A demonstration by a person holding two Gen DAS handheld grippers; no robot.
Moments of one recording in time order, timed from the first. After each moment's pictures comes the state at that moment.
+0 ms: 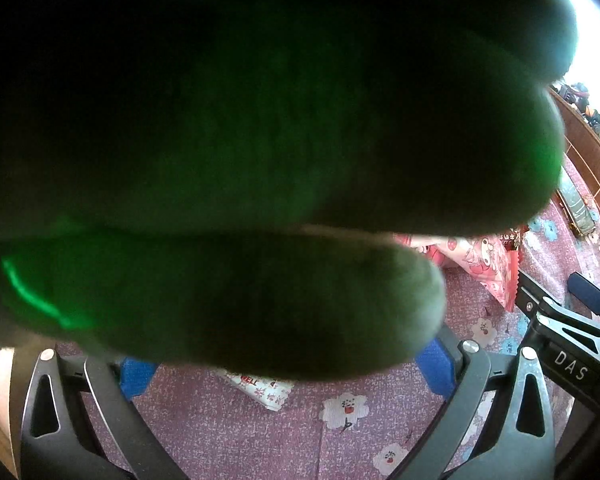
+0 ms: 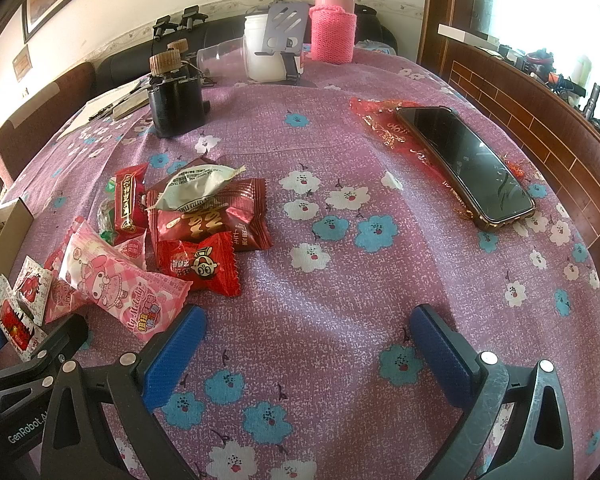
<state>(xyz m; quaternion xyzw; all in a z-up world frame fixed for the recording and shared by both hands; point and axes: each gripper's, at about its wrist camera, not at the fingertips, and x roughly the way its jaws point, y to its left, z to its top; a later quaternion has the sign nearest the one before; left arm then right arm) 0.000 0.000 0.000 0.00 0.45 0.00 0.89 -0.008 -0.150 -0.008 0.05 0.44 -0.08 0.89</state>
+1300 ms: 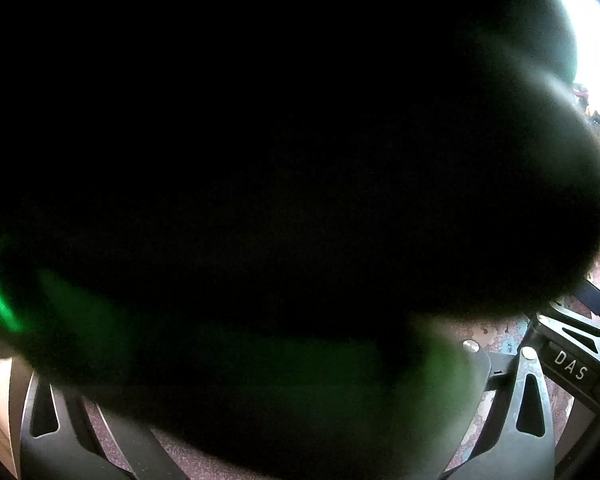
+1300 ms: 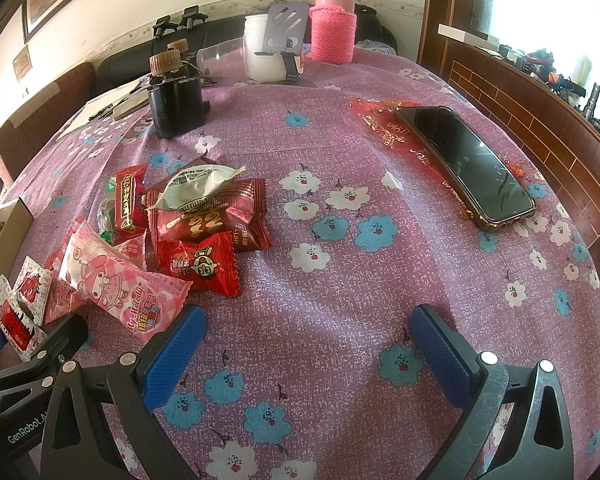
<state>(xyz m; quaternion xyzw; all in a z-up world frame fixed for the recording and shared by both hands) 0.001 0.000 0.000 0.00 0.45 0.00 0.89 -0.008 -0.149 -0.009 0.05 0.44 -0.08 0.89</state>
